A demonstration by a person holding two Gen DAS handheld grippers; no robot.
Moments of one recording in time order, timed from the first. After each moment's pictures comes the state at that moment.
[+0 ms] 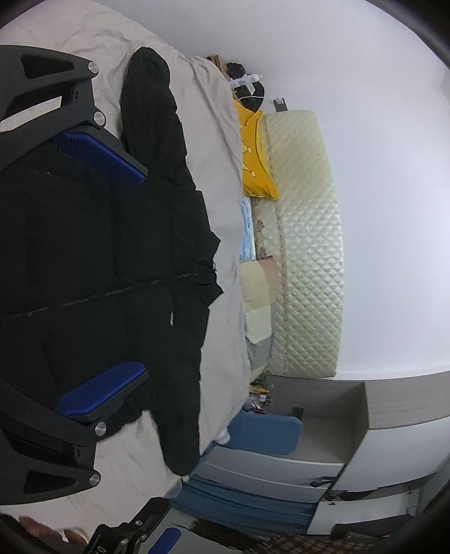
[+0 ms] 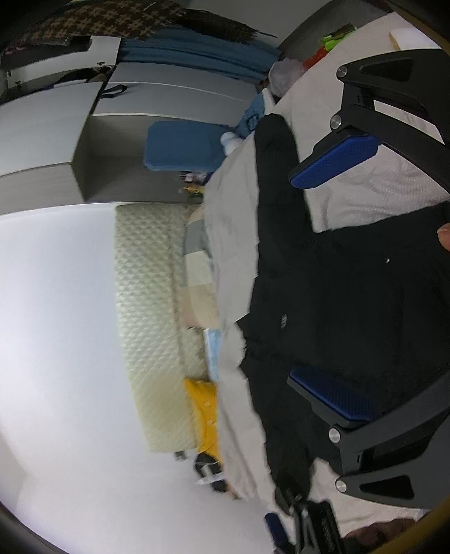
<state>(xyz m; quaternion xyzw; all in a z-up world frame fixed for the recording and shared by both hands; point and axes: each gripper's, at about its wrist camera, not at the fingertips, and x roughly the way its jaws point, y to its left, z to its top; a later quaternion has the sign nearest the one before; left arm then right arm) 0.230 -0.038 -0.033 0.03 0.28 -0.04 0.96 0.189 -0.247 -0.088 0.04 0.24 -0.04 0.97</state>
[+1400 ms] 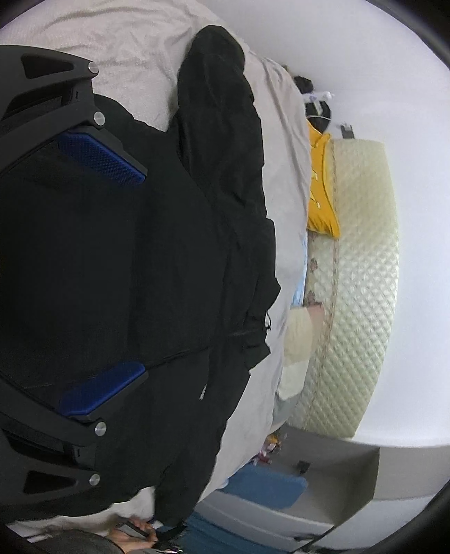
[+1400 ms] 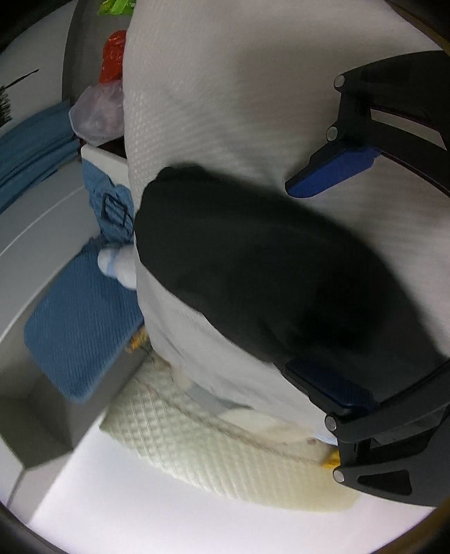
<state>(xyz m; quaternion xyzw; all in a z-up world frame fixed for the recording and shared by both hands) 0.331 0.033 -0.167 -0.06 0.35 0.02 0.94 0.433 -0.653 -0.349 0.45 0.26 -0.19 0.83</state>
